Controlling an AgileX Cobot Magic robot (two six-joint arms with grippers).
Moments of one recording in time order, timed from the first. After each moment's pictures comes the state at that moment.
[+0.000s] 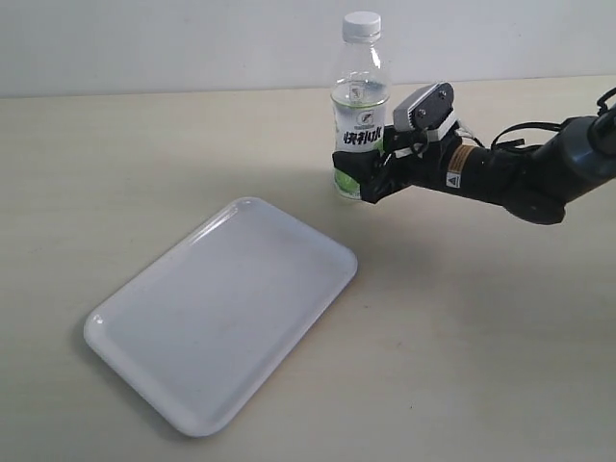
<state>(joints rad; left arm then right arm) -0.09 0.01 0.00 0.43 -0.23 -0.77 0.01 2.34 -1.15 -0.89 -0.98 0.42</state>
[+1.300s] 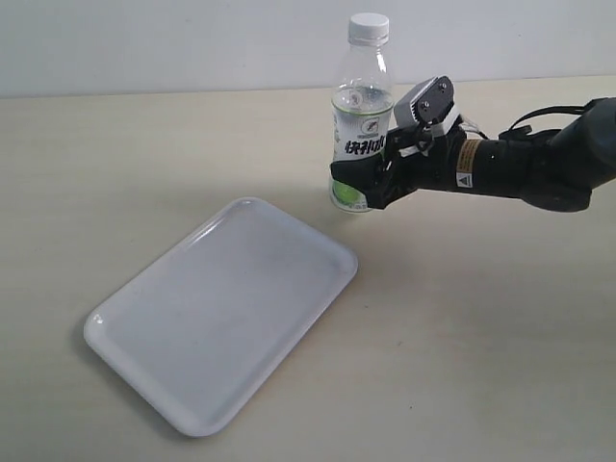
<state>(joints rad) -0.09 0.01 0.00 0.43 -0.28 -0.74 0.01 2.23 -1.08 -1.07 -0.93 0.57</state>
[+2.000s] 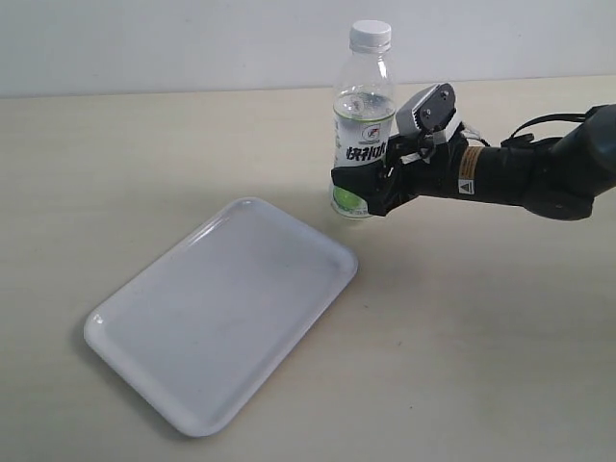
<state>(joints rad) -0.09 0.07 0.00 0.44 -0.35 -0.69 0.01 2.23 -1.05 -1.05 -0.95 0.54</state>
